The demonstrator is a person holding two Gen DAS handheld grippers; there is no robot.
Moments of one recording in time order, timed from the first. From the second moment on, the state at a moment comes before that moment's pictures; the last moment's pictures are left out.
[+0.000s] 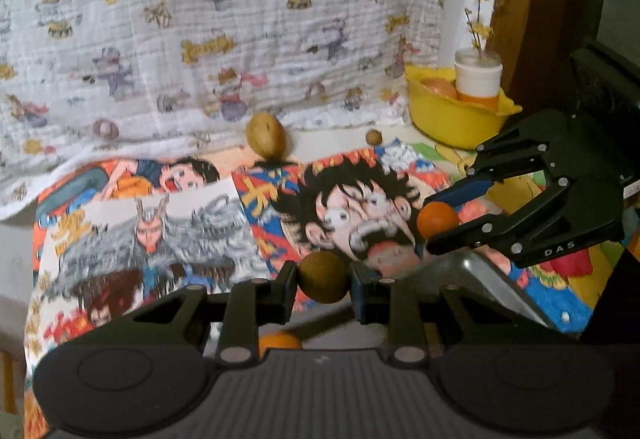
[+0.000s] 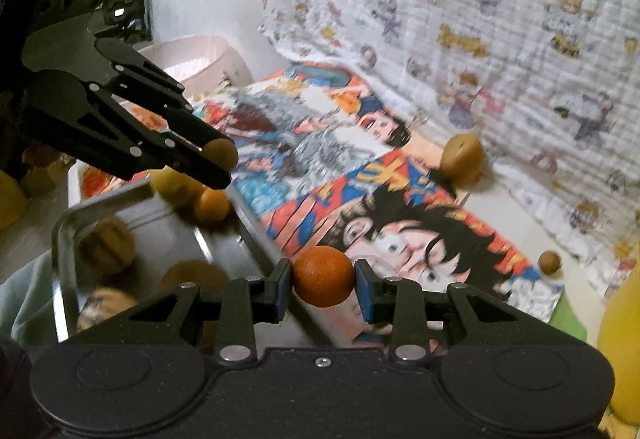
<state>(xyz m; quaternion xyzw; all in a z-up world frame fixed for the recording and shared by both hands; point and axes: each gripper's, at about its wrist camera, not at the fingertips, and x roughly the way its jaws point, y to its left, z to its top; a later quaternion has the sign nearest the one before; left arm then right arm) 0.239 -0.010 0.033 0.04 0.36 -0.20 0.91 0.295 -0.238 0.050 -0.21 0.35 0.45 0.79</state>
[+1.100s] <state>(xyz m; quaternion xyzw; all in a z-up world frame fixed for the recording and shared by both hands) 0.213 -0.020 -0.018 0.10 0.45 -0.22 0.86 0.271 -0.233 0.011 -0.24 0.40 0.46 0.75</state>
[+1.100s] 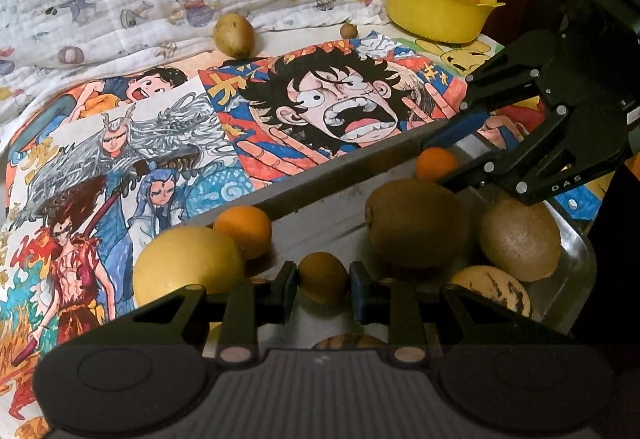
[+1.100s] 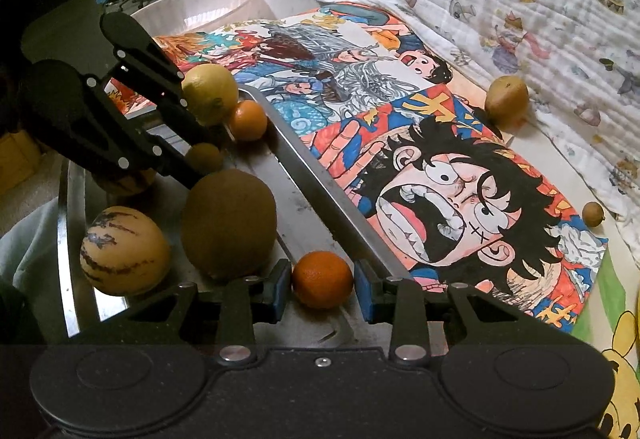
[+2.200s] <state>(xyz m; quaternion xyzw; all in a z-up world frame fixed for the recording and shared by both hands) 0.156 -0.018 0.024 0.13 0.38 -0.20 0.89 0.238 -0.259 0.057 -0.20 0.37 0.46 0.78</state>
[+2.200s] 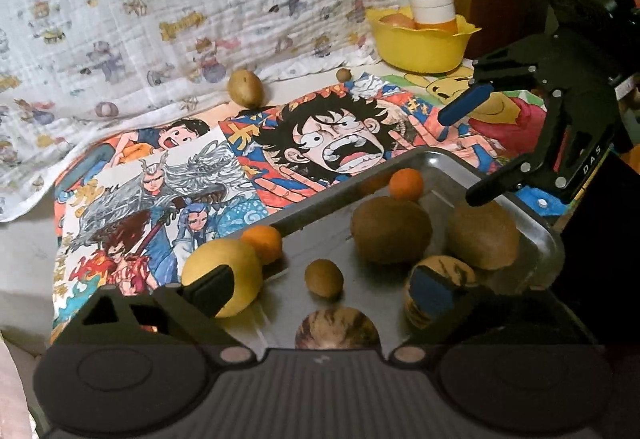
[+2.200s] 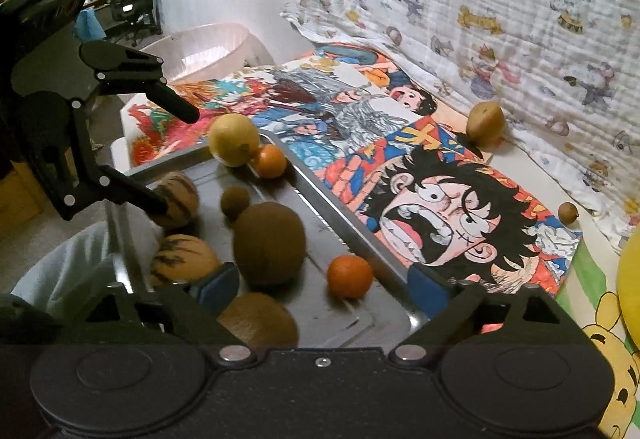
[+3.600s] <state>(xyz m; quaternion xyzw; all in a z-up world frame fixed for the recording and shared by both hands) 0.115 -0.009 0.041 0.26 0.43 -0.15 0.85 0.229 -0.289 0.052 -0.25 0.40 0.39 0.79</state>
